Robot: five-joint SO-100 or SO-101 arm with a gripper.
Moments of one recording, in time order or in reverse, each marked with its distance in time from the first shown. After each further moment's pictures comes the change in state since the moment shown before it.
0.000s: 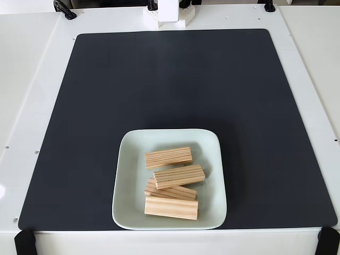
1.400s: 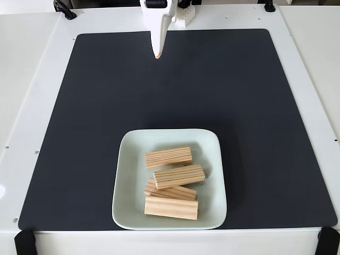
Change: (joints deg) arm 5.4 7.5 22.8 40.9 0.4
